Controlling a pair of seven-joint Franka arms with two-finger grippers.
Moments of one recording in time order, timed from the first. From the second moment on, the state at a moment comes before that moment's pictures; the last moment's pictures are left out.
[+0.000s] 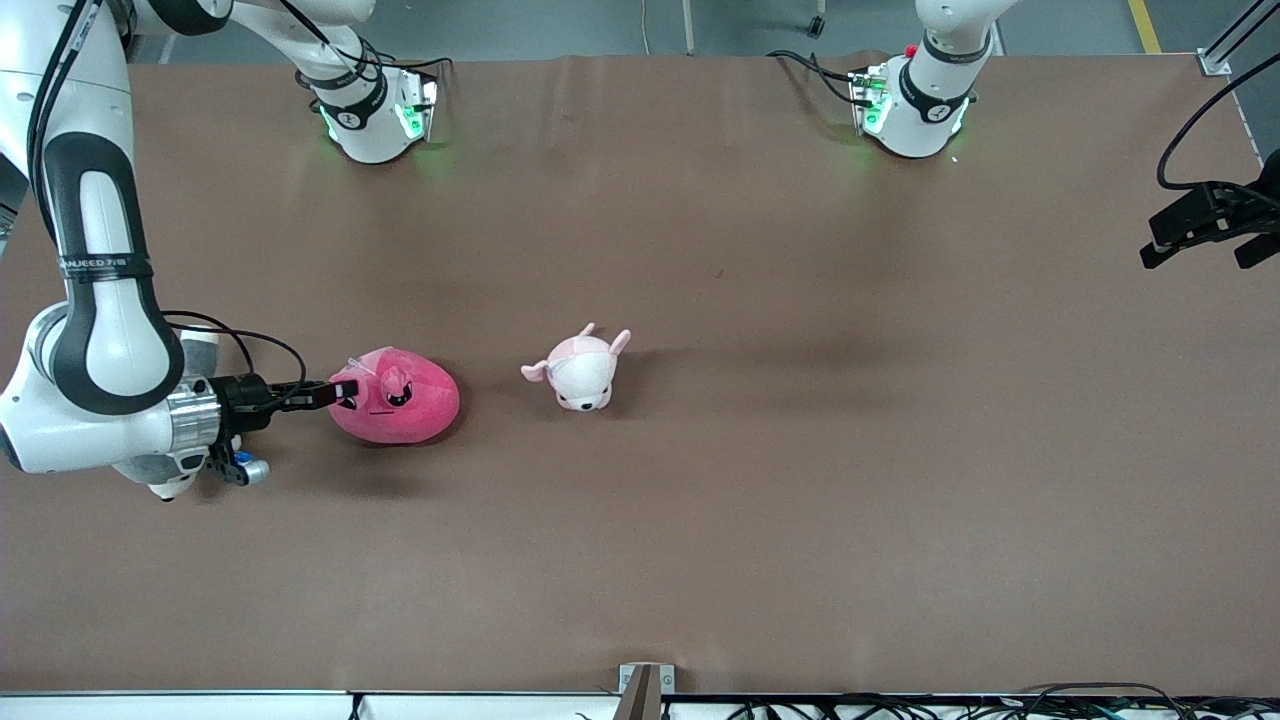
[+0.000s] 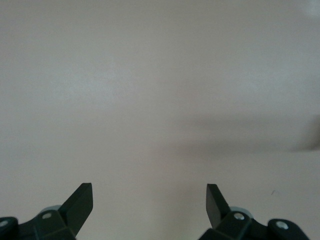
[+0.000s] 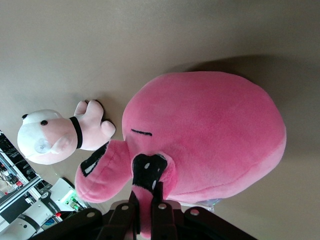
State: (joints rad) left arm 0.53 -0.02 -0.51 -1.53 -0.04 1.57 0.03; right arm -0.07 0.59 -0.02 -1.53 0.61 1.58 -0.13
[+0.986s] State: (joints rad) left arm 0.53 0.03 -0.51 -1.49 -0.04 1.58 0.03; right arm -0.11 0.29 -0.01 -1.25 0.13 1.36 0.03
